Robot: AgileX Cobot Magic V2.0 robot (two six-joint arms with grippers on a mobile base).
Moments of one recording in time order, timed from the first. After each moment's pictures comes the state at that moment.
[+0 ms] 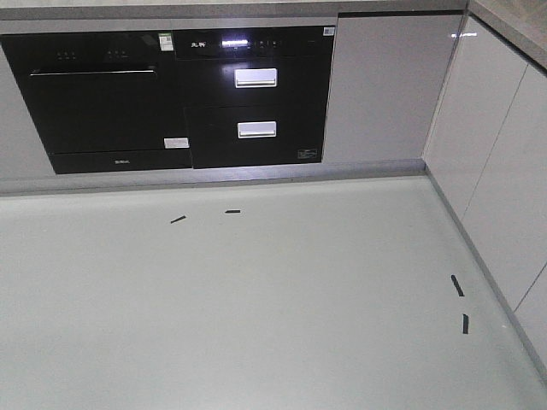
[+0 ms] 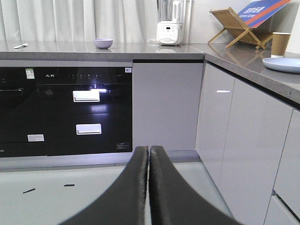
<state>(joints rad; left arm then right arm) 0.04 -0.01 0.03 0.10 0.15 -0.13 -0.05 -0.01 0.03 -0.24 0.07 0.21</state>
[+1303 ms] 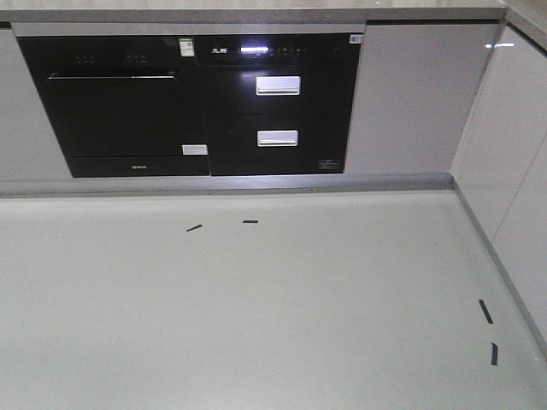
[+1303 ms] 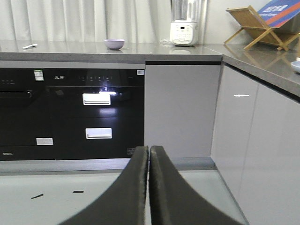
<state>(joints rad) 0.04 -0.01 0.03 0.10 0.15 -0.13 -0.05 -0.01 0.03 -0.24 0.07 0.21</state>
